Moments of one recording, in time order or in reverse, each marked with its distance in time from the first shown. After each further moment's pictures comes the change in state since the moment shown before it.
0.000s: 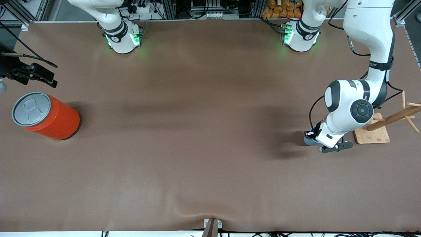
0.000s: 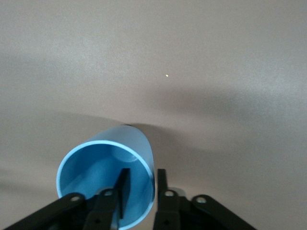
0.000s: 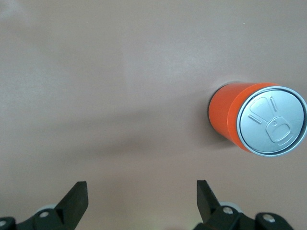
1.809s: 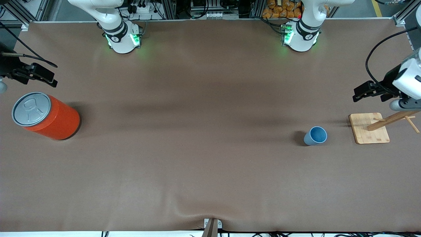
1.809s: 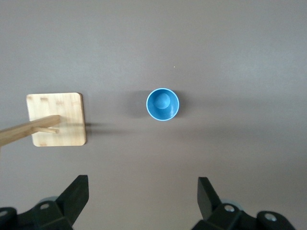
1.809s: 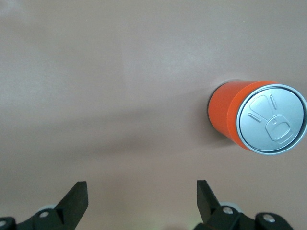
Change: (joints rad) left arm 0.121 -0.396 -0.066 0.285 0.133 -0.648 0.173; right arm 0.000 0.001 -0.001 0.000 0.000 -0.007 0.000
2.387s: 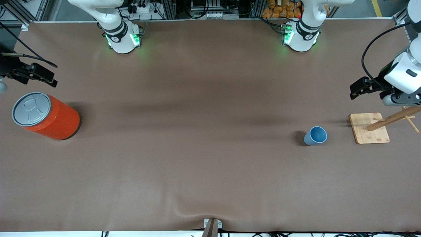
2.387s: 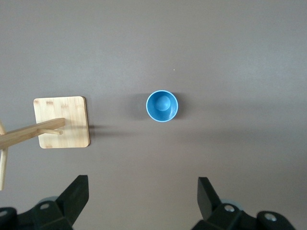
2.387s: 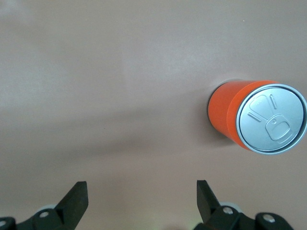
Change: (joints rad) left arm 0.005 -0.023 -0.026 0.003 0.019 -0.002 -0.018; right arm 0.000 0.000 -0.001 0.000 0.000 -0.001 0.000
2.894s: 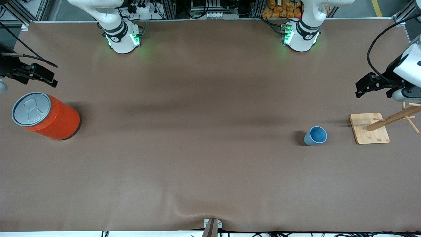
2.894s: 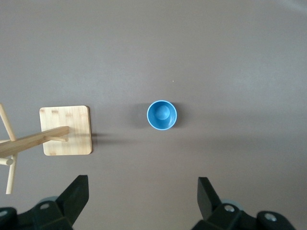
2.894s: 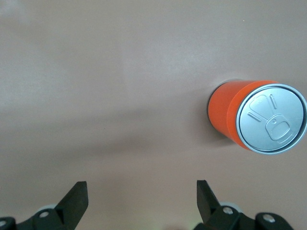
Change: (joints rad) left arm 0.009 -0.005 -0.003 0.049 0.000 -0.006 0.001; right arm 0.000 0.000 0.000 0.000 0.000 -0.001 0.000
